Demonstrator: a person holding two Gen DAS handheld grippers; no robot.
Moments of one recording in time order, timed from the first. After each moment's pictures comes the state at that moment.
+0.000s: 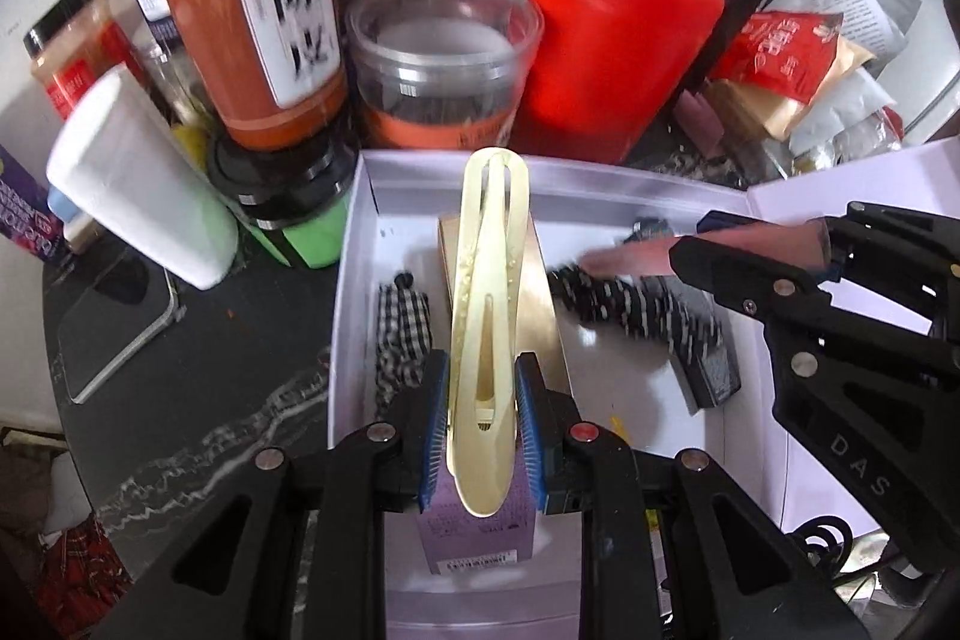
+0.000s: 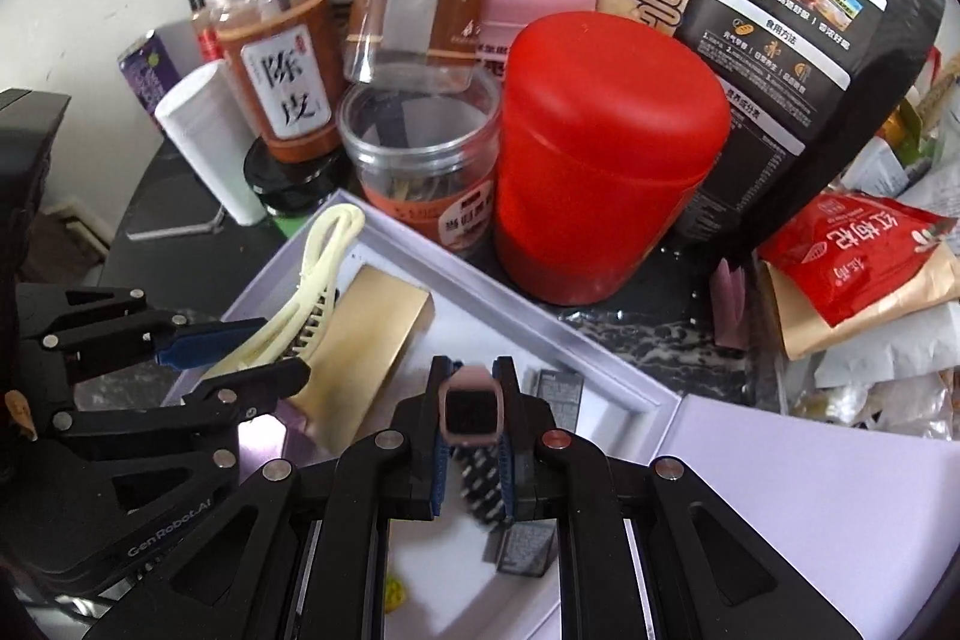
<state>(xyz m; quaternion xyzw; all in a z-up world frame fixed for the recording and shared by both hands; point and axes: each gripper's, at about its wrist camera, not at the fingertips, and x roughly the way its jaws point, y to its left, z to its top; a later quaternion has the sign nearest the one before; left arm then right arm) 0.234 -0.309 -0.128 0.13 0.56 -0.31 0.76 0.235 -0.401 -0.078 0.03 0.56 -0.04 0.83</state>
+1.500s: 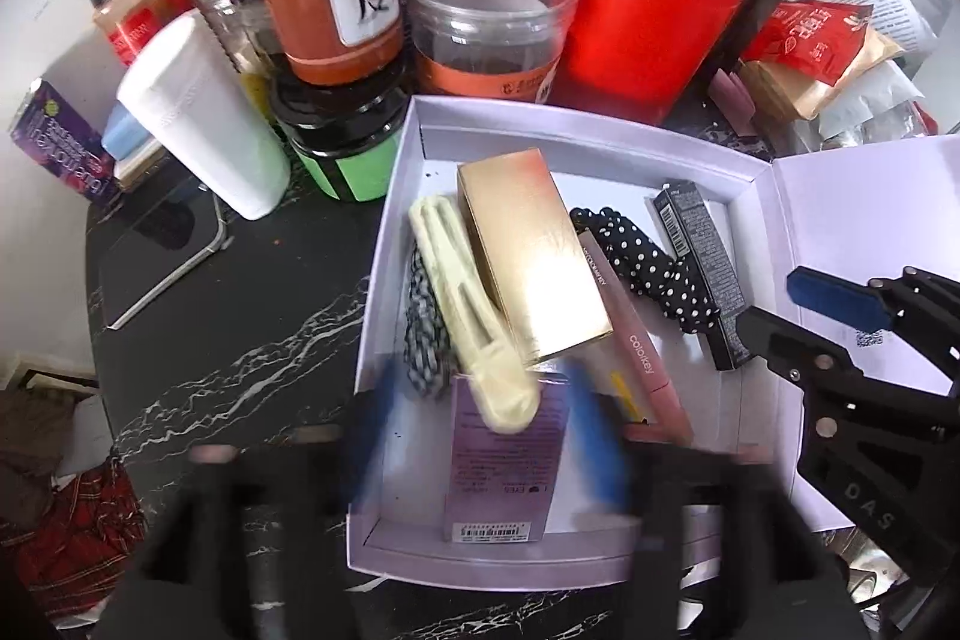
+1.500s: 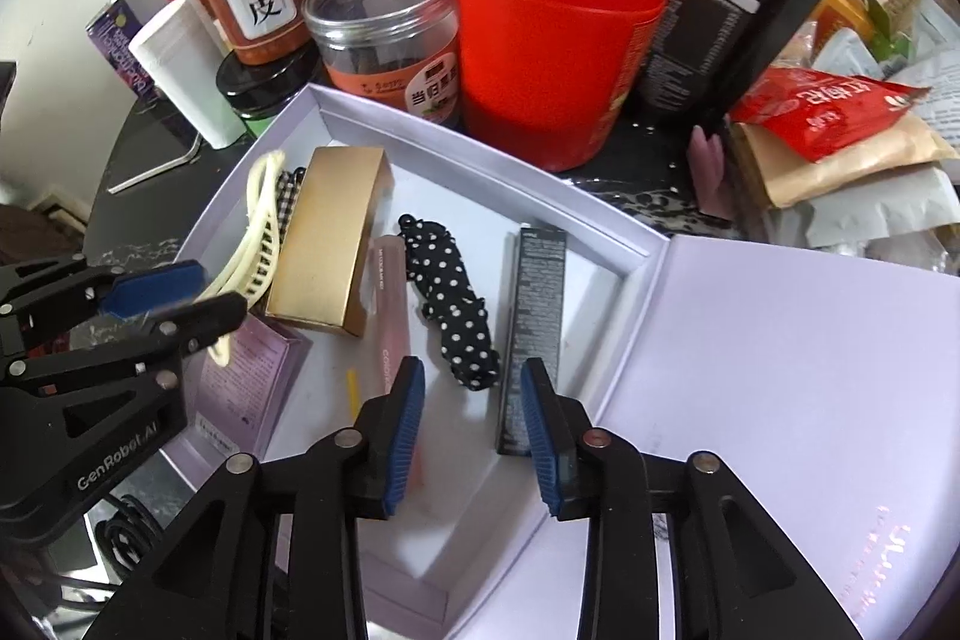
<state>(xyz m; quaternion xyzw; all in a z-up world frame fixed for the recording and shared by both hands) 0.215 -0.293 -0.119 0.14 0.57 -0.24 0.77 0.193 -0.410 -0.086 0.06 0.61 -0.08 0.78</state>
